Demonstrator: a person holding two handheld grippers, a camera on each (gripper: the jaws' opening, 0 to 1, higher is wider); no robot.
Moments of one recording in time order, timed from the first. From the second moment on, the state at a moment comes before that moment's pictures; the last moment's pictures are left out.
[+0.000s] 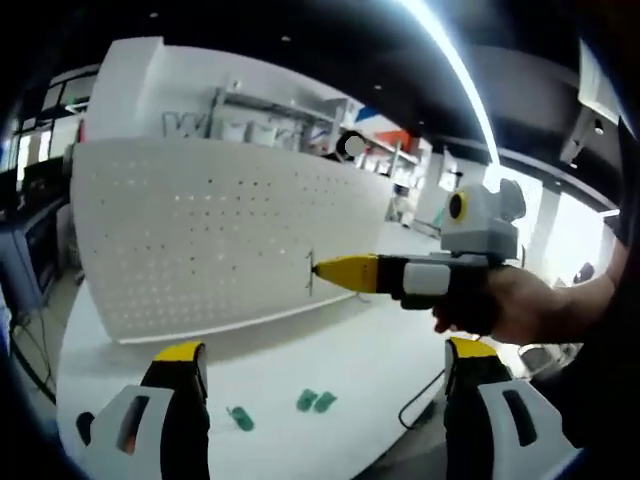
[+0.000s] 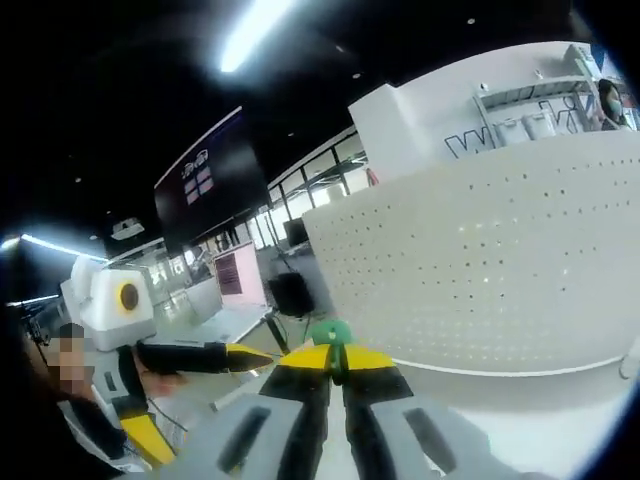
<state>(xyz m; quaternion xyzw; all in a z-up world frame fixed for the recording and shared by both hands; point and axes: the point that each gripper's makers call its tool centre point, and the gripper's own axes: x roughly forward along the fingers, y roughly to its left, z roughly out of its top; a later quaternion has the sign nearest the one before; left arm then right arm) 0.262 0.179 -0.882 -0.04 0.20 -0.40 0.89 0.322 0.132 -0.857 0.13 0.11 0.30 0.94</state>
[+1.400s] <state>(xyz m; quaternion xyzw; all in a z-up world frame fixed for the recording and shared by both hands) 0.271 0.199 -0.889 -0.06 0.21 -0.38 0.90 0.444 0.044 -0.851 0.07 0.03 0.13 0.99</state>
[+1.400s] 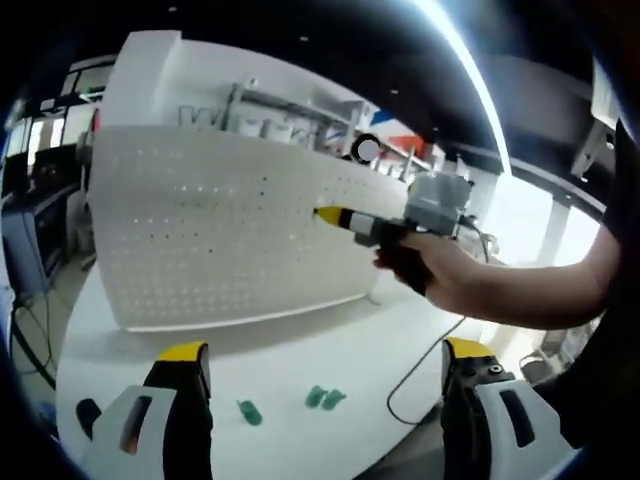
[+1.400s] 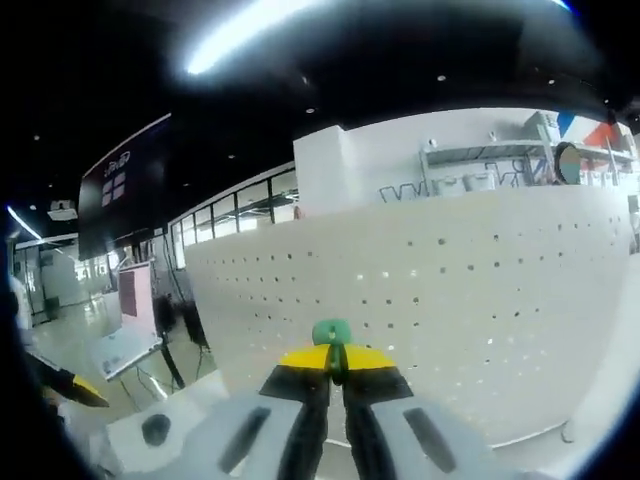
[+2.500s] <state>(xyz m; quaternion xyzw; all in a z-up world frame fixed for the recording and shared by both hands) 0.280 0.203 -0.894 -0.08 0.23 -0.37 0.90 0.501 -0.011 -0.801 0.08 -0.04 0.03 1.00</state>
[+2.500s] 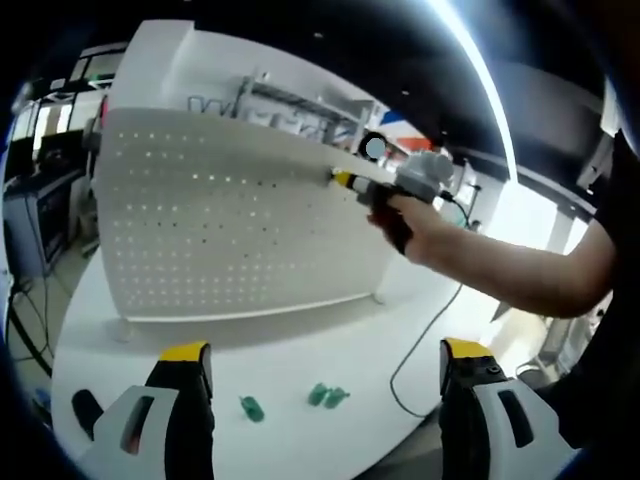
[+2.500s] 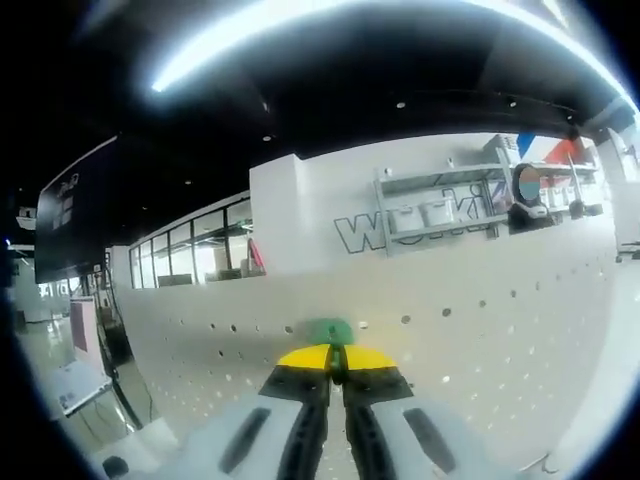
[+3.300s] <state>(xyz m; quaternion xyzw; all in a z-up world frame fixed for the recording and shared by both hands) 0.281 0.210 -0.898 -0.08 0.23 -0.37 0.90 0.511 -0.007 -0.806 0.02 -0.04 -0.01 1.00</state>
